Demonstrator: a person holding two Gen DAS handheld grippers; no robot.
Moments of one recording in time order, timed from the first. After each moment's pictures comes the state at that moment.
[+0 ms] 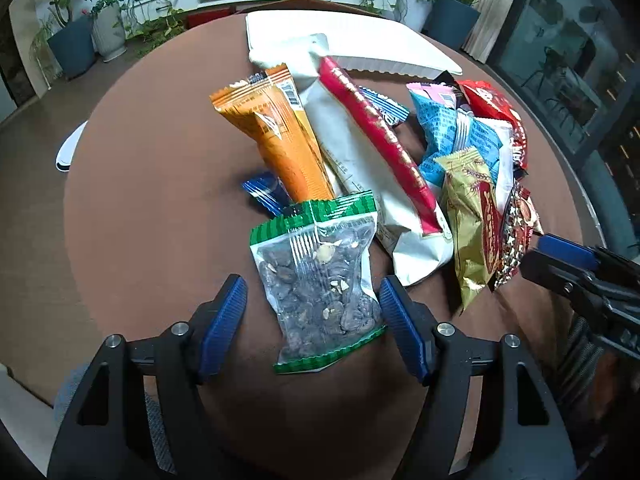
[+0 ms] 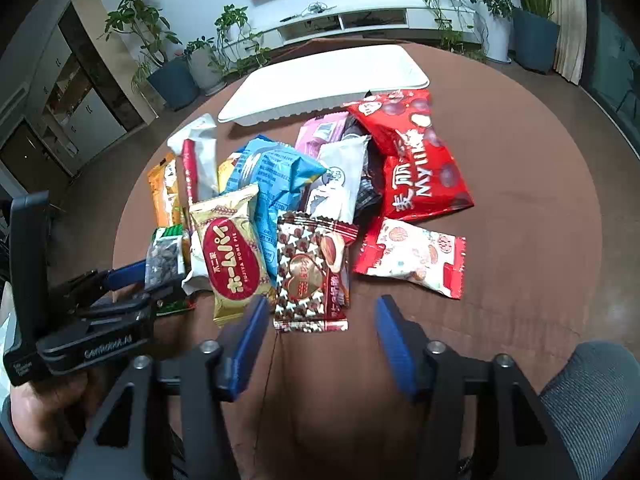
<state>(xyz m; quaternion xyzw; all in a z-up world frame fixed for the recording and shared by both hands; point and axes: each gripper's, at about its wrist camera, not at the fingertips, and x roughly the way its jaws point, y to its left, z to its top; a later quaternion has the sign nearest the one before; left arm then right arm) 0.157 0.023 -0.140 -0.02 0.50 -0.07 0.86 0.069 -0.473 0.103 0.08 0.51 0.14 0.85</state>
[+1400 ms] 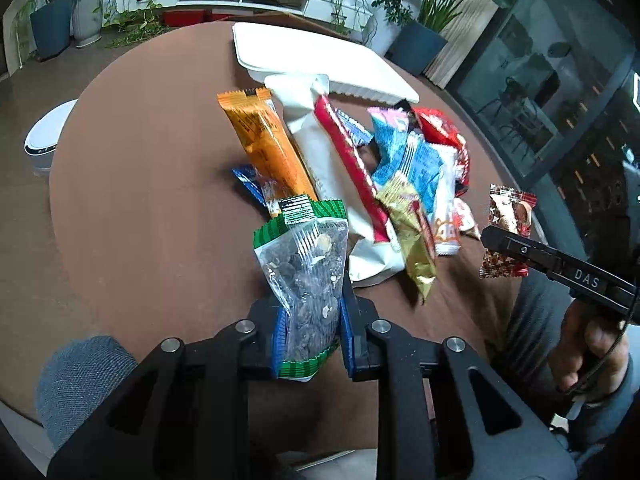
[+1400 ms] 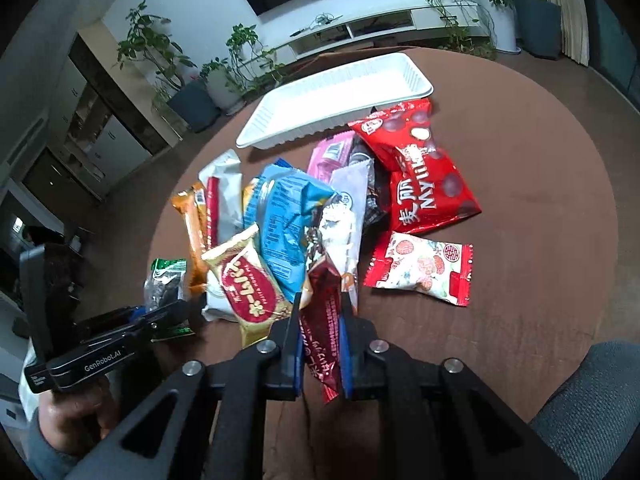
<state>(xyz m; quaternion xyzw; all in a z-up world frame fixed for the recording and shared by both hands) 0.127 0.056 -0.119 -0.11 0.48 -0.15 0.86 0.067 -0.501 0.116 0.16 0.47 0.19 0.85</state>
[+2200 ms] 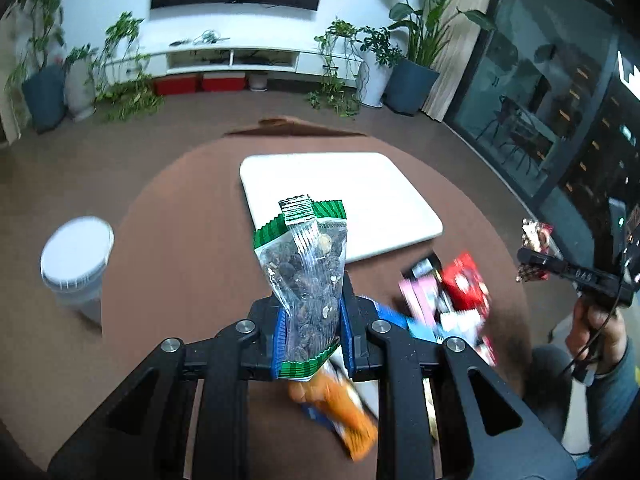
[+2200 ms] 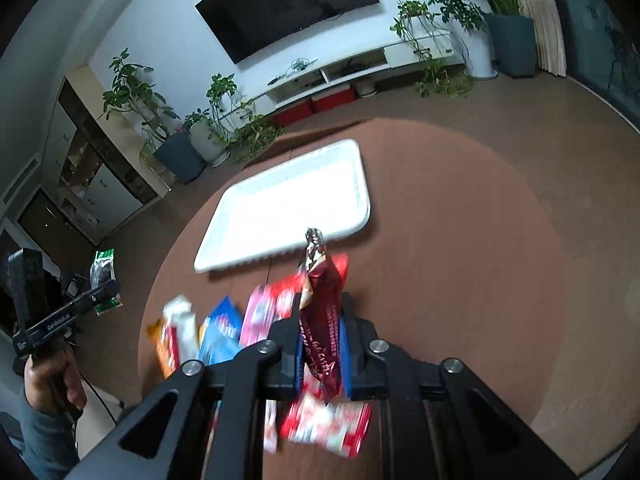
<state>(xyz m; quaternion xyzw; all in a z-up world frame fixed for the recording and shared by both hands) 0.277 0.102 0.005 -0.04 0.40 -0.15 0.90 0.183 -0.584 0.170 0.18 0.42 0.15 0.88</state>
